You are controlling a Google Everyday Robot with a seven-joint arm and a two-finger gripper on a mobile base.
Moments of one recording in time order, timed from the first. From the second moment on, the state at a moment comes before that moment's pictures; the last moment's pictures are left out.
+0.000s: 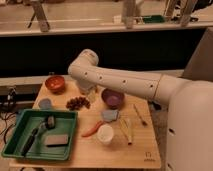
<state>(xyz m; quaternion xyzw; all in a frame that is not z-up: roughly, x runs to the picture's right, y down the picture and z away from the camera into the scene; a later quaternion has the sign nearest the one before) -0.110 0.017 0.768 -0.17 -0.13 -0.33 0.92</state>
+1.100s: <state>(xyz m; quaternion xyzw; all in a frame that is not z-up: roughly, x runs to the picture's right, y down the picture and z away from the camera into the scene) -0.106 0.018 0.828 -0.17 -0.20 -0.43 0.86</state>
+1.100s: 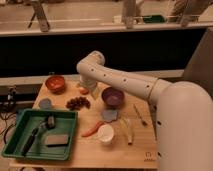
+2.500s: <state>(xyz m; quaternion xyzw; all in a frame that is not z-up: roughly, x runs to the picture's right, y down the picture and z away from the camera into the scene) -0.106 0.028 0.909 -0.17 -0.26 -0.46 0.83</state>
